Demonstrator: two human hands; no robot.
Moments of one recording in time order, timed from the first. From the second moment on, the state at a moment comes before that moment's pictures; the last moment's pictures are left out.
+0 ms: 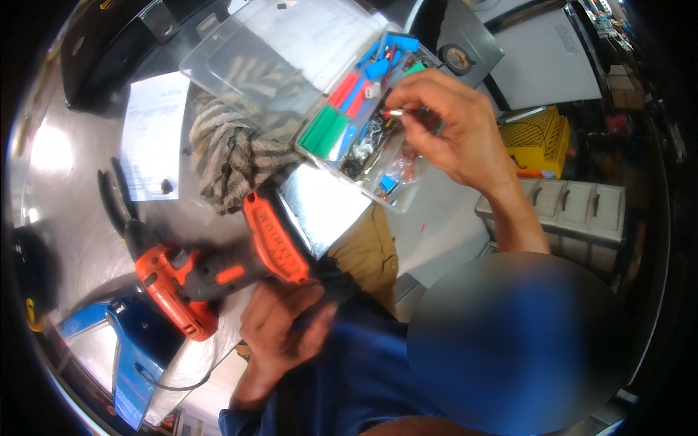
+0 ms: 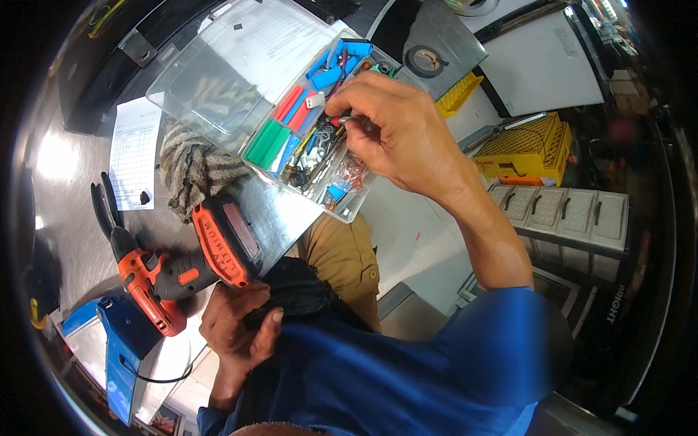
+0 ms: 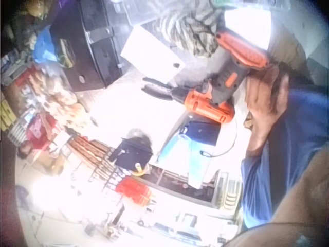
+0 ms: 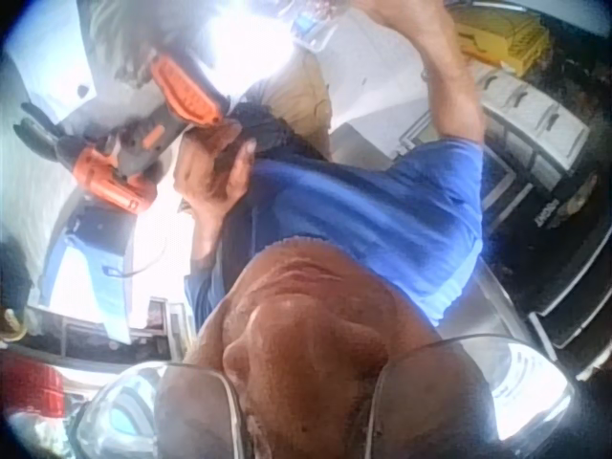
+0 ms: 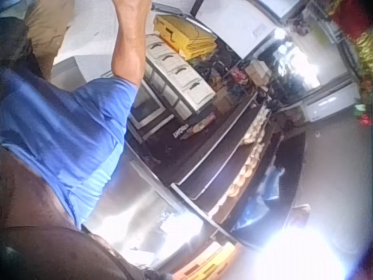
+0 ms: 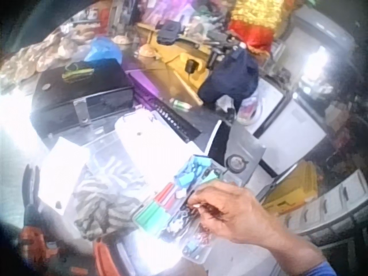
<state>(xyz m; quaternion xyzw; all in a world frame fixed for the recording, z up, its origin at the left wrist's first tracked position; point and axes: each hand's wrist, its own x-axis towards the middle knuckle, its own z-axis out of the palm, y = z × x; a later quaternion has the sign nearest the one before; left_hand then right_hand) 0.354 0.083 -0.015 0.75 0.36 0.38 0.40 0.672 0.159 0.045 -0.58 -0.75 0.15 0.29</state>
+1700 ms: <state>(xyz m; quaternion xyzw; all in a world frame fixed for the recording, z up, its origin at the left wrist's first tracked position) 0.355 0.076 -0.017 0.73 0.40 0.37 0.41 0.708 0.164 0.032 -0.58 -0.78 0.00 0.25</state>
